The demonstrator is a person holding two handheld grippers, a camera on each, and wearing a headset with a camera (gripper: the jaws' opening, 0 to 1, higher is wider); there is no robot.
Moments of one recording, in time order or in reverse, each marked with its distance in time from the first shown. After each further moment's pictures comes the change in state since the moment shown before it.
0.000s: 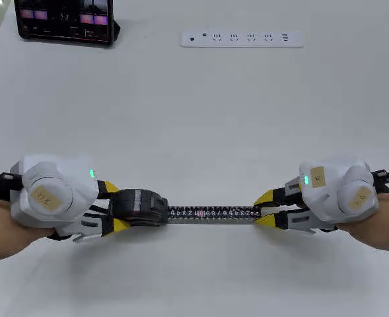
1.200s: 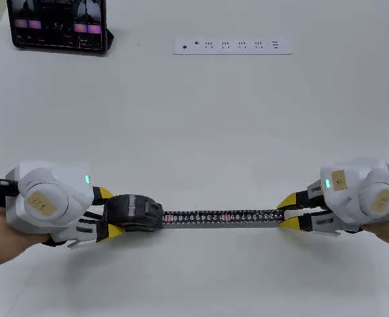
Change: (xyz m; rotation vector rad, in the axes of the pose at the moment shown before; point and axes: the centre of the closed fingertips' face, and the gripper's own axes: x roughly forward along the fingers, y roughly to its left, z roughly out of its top) left arm 0.000 0.000 0.000 0.002 0.006 -0.001; right arm -0.035 -0.002 -0.042 0.001 0.106 -0.022
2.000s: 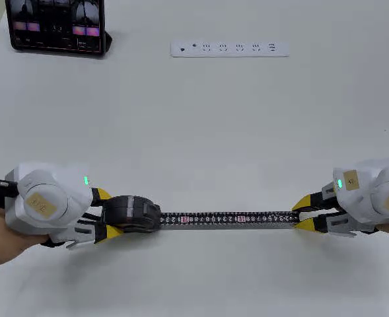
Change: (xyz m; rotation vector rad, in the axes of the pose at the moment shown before) left arm 0.000 0.000 0.000 0.001 0.005 0.004; right arm -0.016 0.001 -0.024 0.028 0.066 -0.002
